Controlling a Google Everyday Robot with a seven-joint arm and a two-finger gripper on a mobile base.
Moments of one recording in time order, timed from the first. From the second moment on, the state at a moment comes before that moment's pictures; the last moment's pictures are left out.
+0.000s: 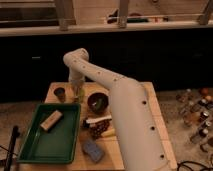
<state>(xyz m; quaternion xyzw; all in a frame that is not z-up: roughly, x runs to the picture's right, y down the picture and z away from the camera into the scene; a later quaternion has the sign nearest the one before) -0.170 0.019 0.896 -0.19 -0.30 -0.64 0.68</state>
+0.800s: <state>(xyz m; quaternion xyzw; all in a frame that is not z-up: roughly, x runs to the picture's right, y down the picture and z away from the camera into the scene) -0.162 0.015 0.902 -0.20 -0.29 -0.63 0.69</state>
